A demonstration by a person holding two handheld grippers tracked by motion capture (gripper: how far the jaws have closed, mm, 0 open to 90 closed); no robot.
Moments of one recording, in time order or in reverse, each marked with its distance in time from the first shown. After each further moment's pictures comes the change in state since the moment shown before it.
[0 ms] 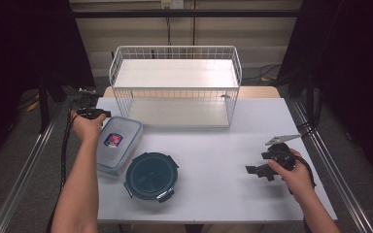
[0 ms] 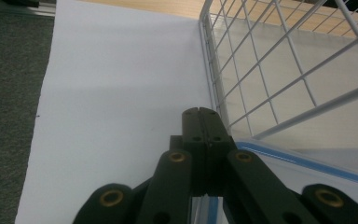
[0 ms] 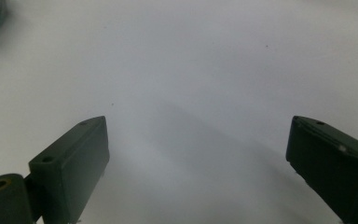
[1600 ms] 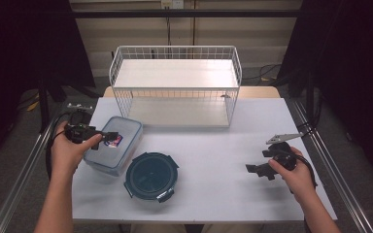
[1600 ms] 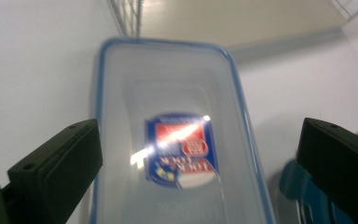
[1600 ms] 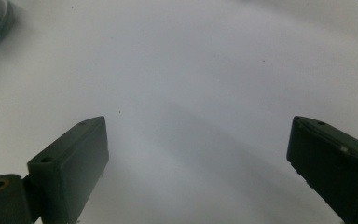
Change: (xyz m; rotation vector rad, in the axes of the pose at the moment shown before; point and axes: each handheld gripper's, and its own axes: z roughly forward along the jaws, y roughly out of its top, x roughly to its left) left arm -0.034 -0.042 -0.091 0.073 -0.177 0.227; right arm 0.007 0.006 -0.009 -0.022 -0.018 -0.024
